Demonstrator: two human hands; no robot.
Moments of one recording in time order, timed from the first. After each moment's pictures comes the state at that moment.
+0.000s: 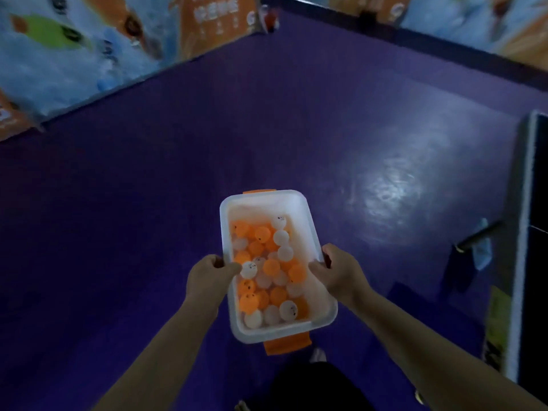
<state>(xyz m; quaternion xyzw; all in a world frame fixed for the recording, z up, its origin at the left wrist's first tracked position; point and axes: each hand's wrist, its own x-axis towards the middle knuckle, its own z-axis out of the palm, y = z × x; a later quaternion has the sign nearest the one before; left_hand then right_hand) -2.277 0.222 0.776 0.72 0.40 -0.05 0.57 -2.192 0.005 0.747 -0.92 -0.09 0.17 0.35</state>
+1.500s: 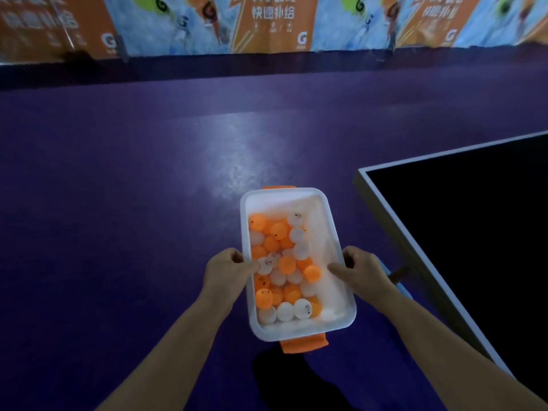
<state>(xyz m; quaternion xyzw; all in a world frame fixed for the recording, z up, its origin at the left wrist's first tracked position) -1.218 -0.156 0.761 0.82 -0.02 -0.30 0.49 -1.356 -0.363 0.745 -0.84 0.35 0.00 0.42</state>
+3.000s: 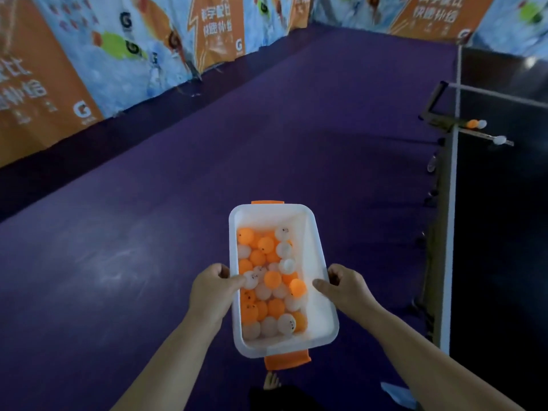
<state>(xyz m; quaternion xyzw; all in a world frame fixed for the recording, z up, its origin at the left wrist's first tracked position) -0.635 -0.965 0.772 0.76 -0.33 -0.41 0.37 -0.870 -1.017 0.746 -0.62 0.64 -0.14 0.43</state>
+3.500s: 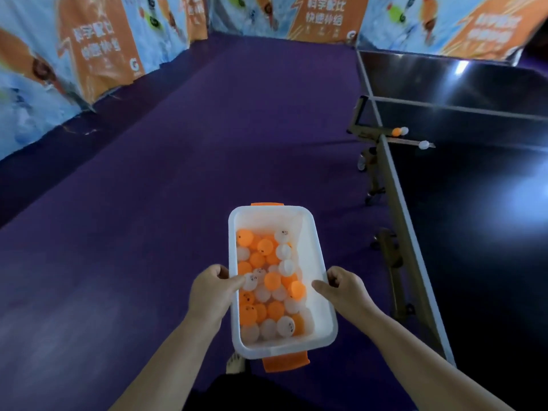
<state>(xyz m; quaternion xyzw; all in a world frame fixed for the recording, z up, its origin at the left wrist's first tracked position) -0.662 -1.277 0.768 0.68 -0.46 -0.48 0.31 -0.900 -1.245 0.744 -0.48 0.75 -0.25 0.39</state>
